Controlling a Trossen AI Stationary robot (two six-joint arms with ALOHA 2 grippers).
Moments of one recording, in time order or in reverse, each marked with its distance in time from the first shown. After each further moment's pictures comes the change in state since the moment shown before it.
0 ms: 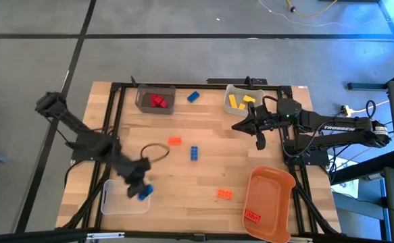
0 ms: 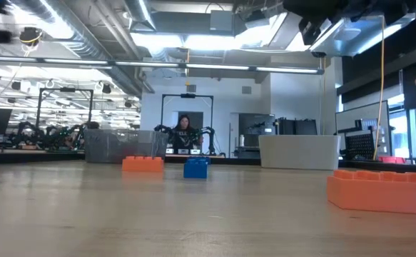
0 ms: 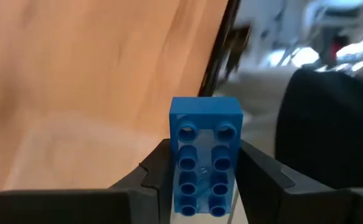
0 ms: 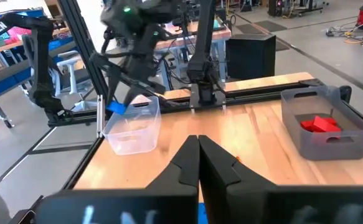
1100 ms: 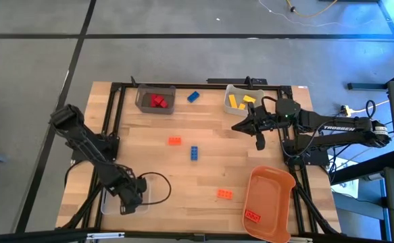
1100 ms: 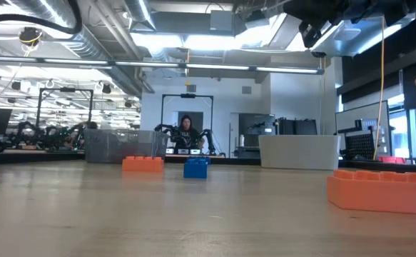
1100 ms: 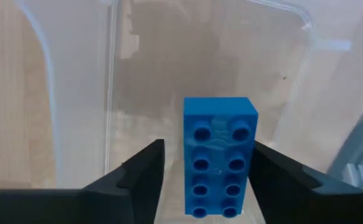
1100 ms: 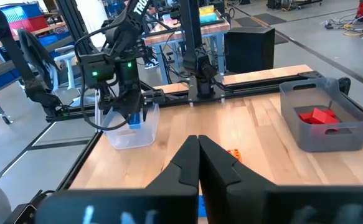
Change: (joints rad) left arm -0.216 0.438 0.082 -0.315 0.013 0.116; right arm -0.001 0.002 0.000 -0.025 0.004 -0.001
